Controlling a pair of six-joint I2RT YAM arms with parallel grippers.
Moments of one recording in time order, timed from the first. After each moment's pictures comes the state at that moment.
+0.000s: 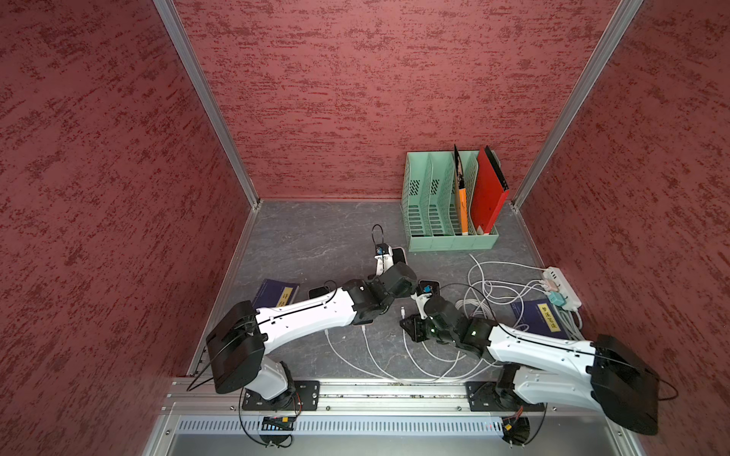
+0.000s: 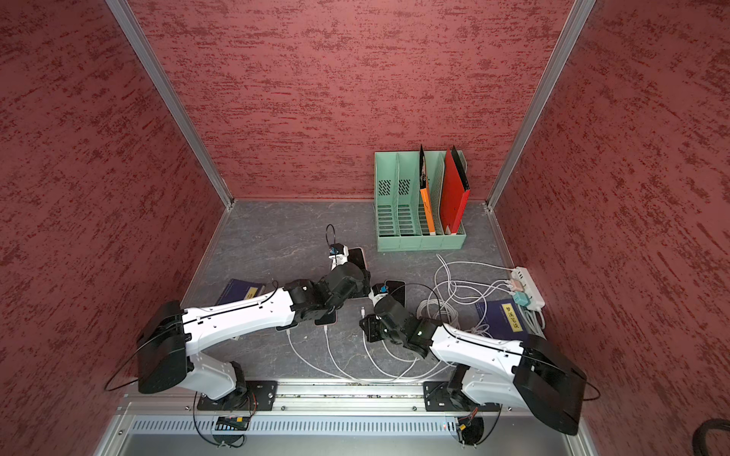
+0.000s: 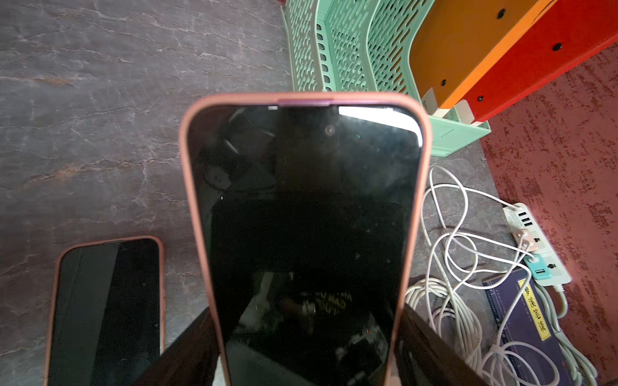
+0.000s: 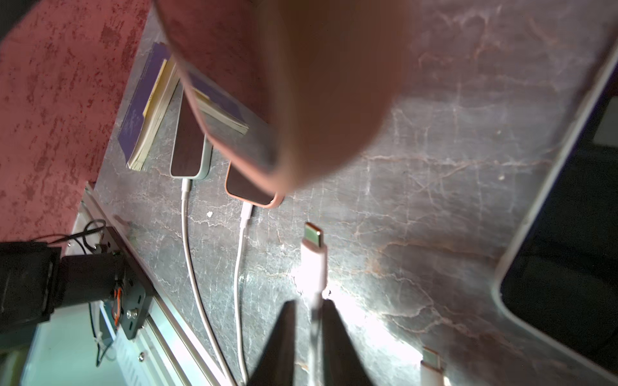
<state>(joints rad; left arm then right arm) -1.03 1.50 1.09 -0.36 -0.47 -0.95 0.97 1.19 0.48 -0.04 -0.07 0.77</state>
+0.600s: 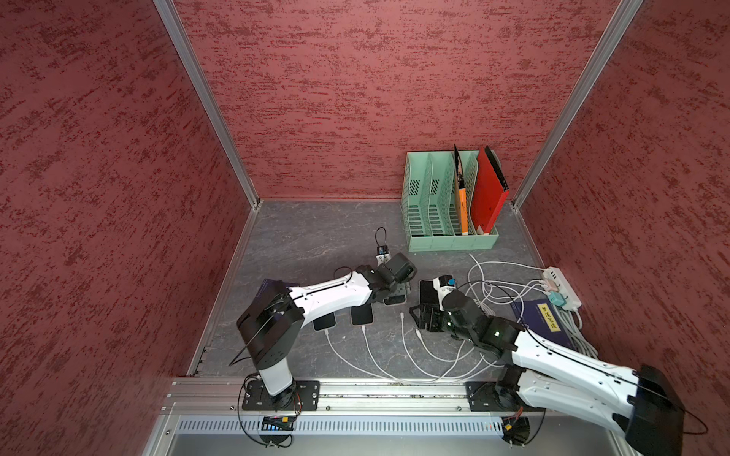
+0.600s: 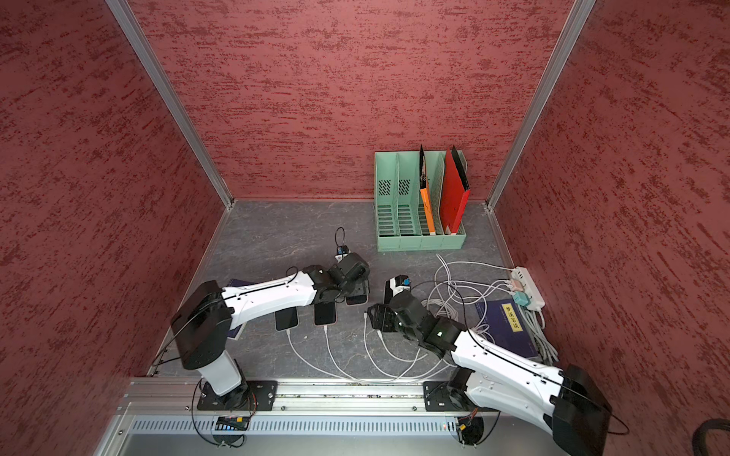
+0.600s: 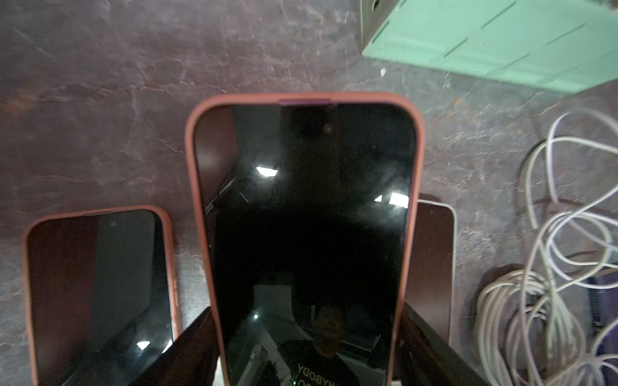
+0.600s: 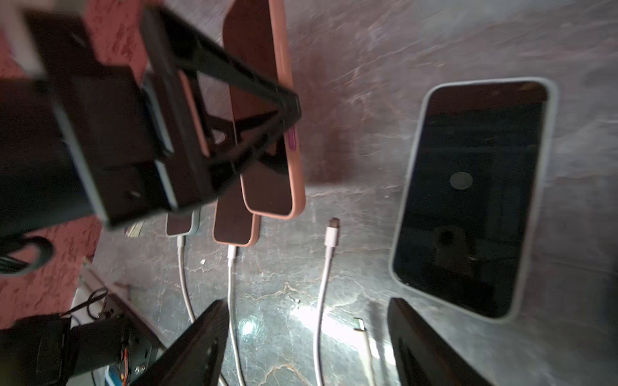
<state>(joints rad) -0.92 1.78 1.24 -0.53 -0.26 -0.93 0.89 0.91 0.52 -0.32 0.10 0.86</state>
